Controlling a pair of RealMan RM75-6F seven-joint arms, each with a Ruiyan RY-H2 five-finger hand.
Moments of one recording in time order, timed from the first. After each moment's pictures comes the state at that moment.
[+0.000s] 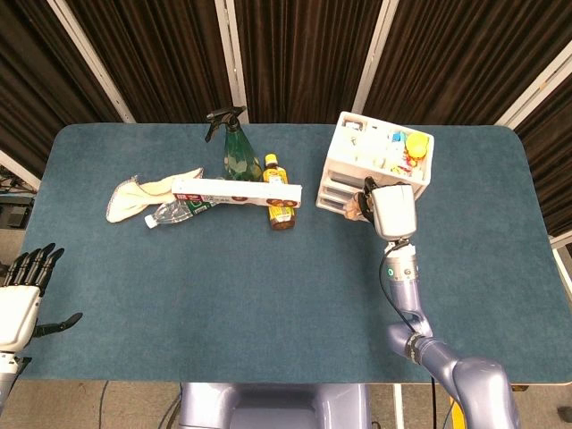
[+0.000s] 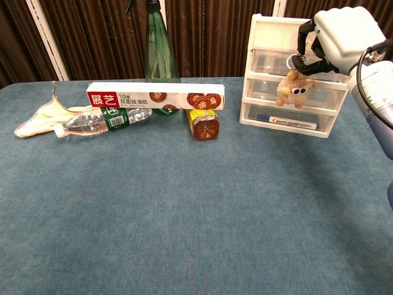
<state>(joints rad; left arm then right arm) -0.11 -1.11 -0.02 -1.68 1.49 1.44 0.05 0.81 -2.00 0.34 -0.54 -1.34 1.43 -0.13</state>
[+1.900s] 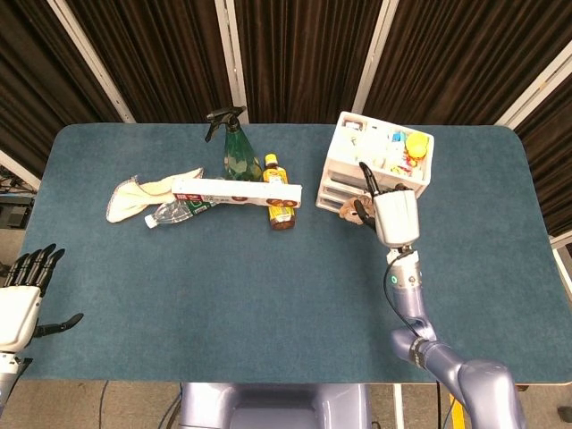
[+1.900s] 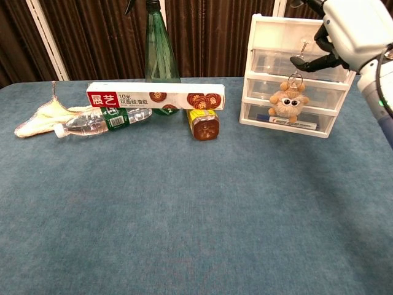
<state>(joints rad) -0.11 -1.10 -0.02 -1.69 1.48 1.43 0.04 0.77 -1.97 0.29 -0.60 -1.40 1.55 -0.06</state>
